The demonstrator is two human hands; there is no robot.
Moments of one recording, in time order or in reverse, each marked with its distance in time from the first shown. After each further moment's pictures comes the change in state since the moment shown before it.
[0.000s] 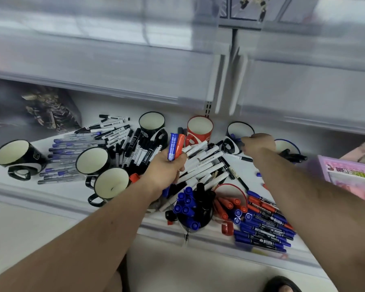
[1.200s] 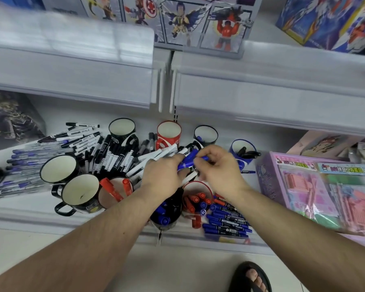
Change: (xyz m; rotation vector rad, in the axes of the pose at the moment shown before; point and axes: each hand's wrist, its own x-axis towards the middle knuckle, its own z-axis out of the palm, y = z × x) left_hand -0.019 0.015 0.062 1.030 0.093 0.561; right_hand -0.174 -0.006 -0.066 0.211 -0.329 -0.413
